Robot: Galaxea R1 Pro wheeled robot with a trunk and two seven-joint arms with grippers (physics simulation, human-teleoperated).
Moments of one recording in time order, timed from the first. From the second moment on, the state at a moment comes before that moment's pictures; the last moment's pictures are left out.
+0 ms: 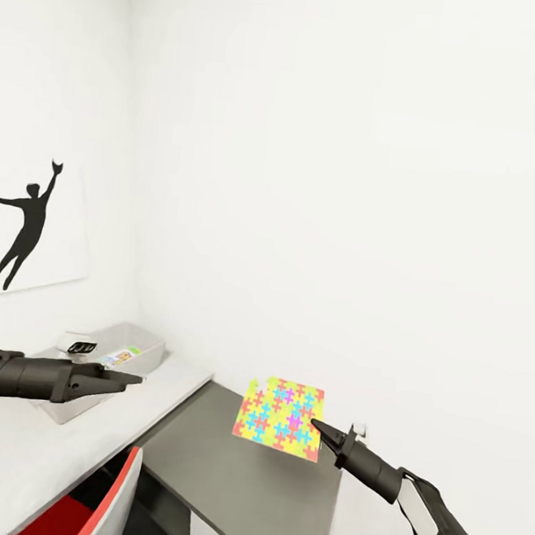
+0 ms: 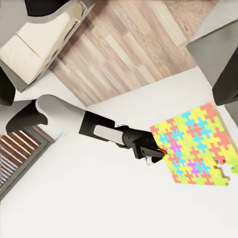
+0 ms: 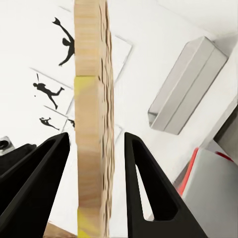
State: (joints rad) left arm -0.47 0.54 0.02 -1.40 0.39 1.01 -1.57; right arm -0.49 -0.16 0.02 -0.61 -0.73 0.63 1.15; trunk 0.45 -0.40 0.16
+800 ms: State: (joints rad) left arm -0.46 0.57 0.07 -1.37 0.39 1.01 -1.57; right arm -0.48 -0.17 0.02 -0.63 -0.73 0.63 1.14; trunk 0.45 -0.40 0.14
